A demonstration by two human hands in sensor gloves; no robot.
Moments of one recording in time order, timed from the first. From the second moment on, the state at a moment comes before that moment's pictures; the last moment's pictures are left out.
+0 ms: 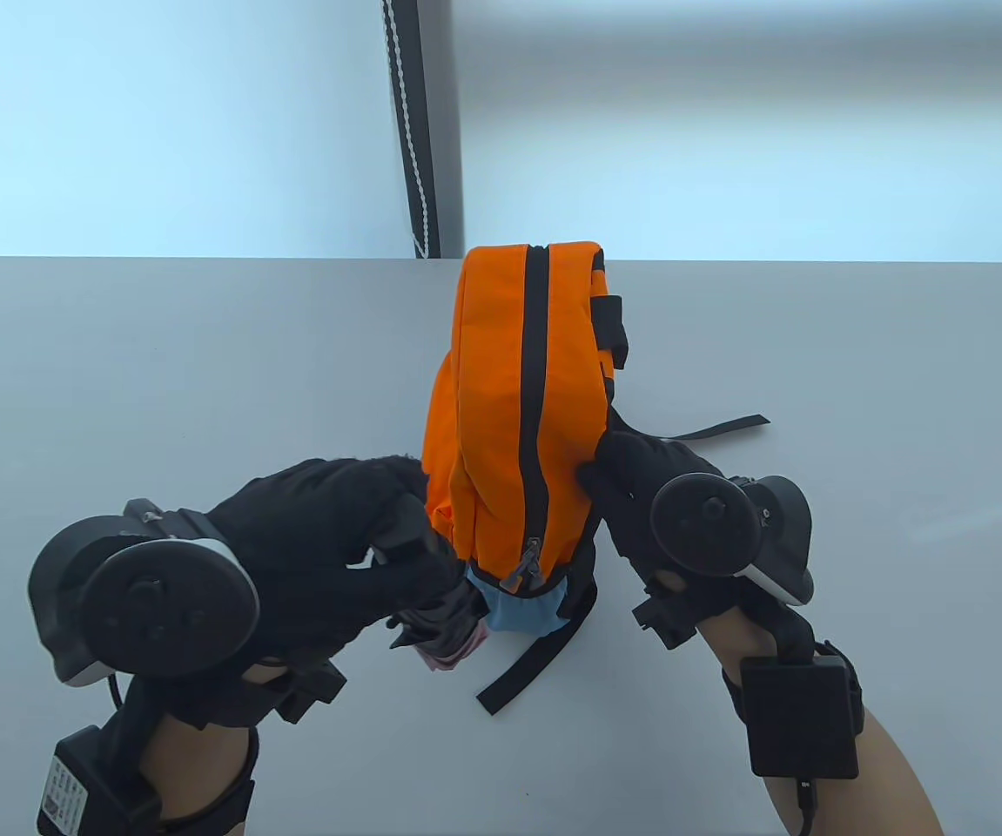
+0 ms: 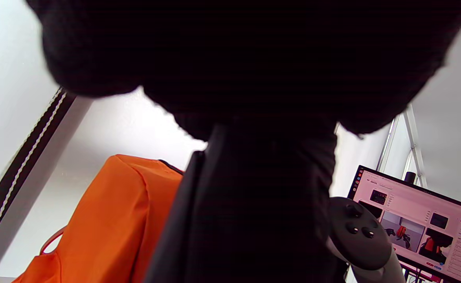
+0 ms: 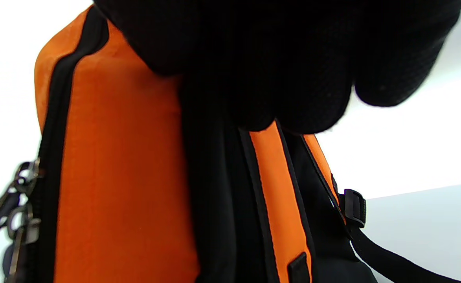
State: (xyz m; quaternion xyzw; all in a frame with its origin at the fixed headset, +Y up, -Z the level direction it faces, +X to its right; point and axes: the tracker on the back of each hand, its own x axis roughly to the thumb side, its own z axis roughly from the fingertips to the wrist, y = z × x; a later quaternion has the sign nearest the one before) left_hand -0.165 -0.428 -0.148 0.13 -0.31 0.27 0.90; right_hand 0.122 -0.560 -0.217 0.17 -0.13 0.95 0.21
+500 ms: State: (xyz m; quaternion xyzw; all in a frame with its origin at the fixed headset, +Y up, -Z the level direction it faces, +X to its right) left_hand -0.125 -0.448 -0.177 0.22 -0.32 0.27 0.88; right_hand 0.114 -0.555 -0.188 0.20 -0.12 0.96 0.15
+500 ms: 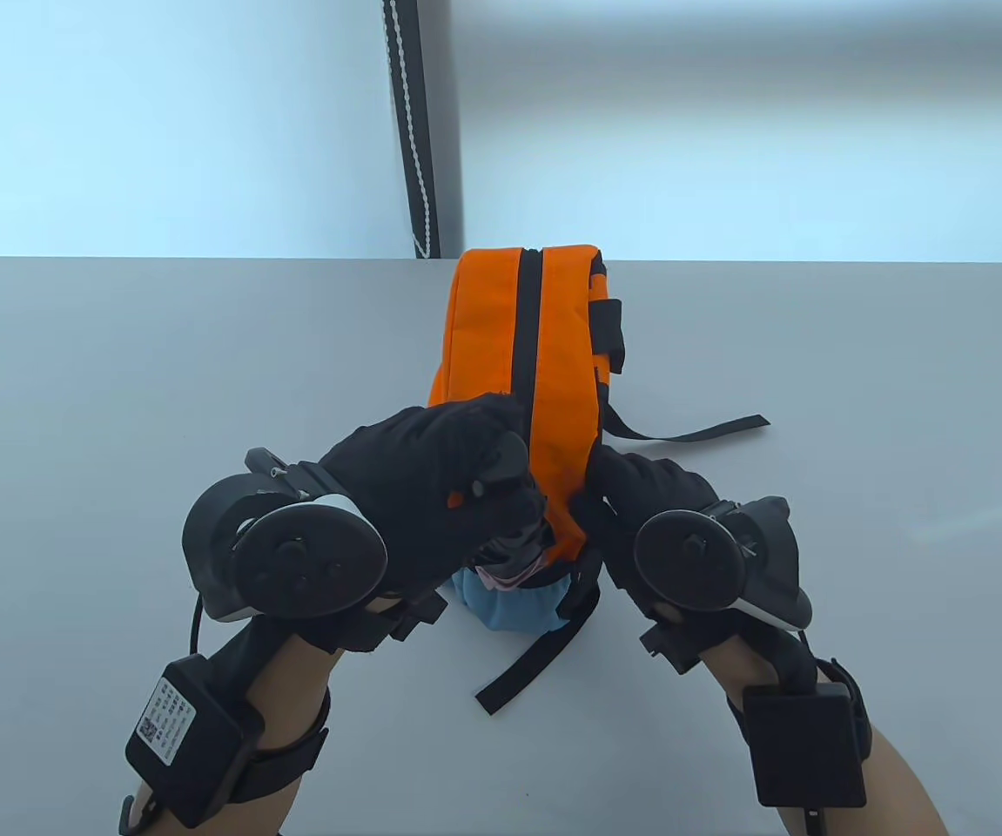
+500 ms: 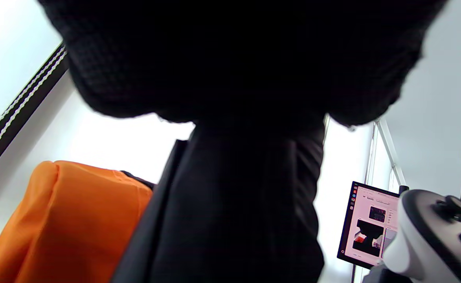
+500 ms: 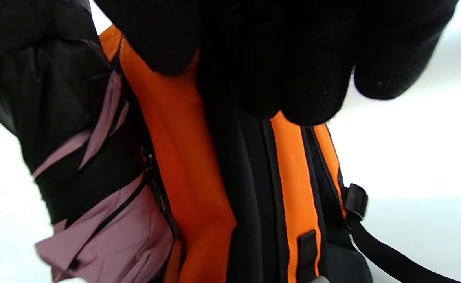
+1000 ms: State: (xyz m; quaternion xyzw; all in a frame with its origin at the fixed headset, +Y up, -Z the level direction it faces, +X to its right) left_hand -0.118 -0.451 -0.175 0.23 -0.32 0.28 0.88; right_hand 0.076 -0.651 -0.159 0.25 -0.01 0.96 0.11
